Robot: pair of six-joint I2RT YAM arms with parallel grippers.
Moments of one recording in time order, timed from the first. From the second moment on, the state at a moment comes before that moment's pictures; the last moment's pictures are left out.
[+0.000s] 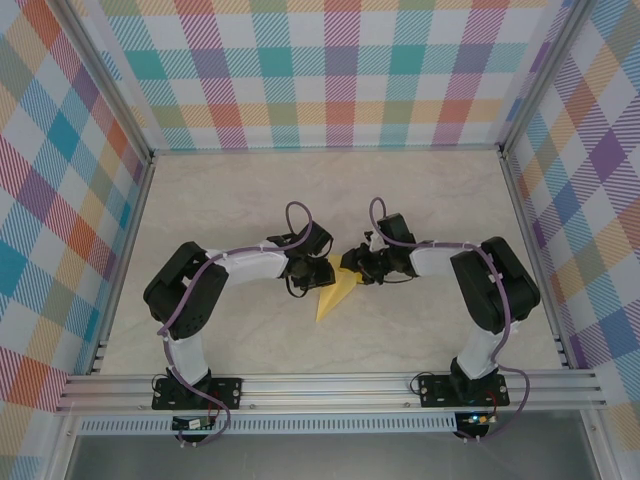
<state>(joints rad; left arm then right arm) -0.74 1.83 1.10 -0.42 0.14 -0.85 0.47 1.77 0.83 0.01 -0.69 0.95</state>
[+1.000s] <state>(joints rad) -0.71 1.27 0.83 -0.46 -0.16 -0.98 0.48 1.68 1.36 -0.86 -0.20 0.44</state>
